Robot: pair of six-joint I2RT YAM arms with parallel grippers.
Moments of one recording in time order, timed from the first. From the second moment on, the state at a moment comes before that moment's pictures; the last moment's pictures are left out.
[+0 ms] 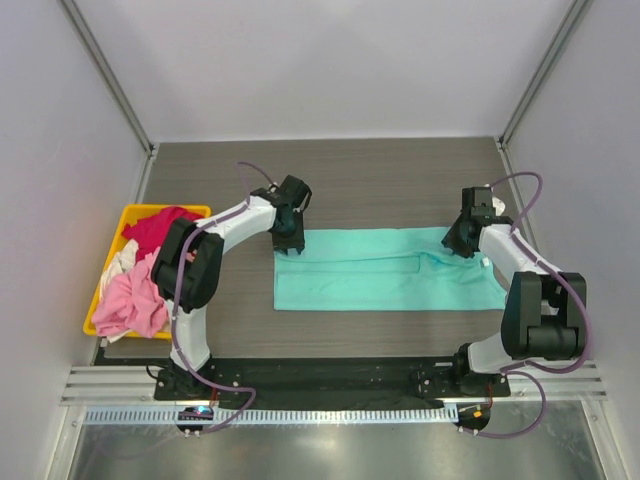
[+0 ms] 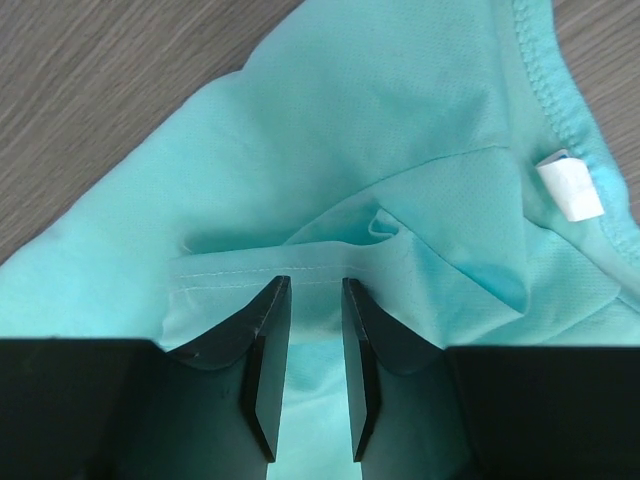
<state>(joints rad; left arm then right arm) -0.54 1.95 1.40 -0.69 -0.07 -0.58 -0.04 1.46 0.89 -0.45 0.14 0.57</state>
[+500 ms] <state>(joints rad) -0.51 1.85 1.40 -0.76 -0.11 -0.58 -0.04 1.39 0.97 -0.63 0.30 0.66</state>
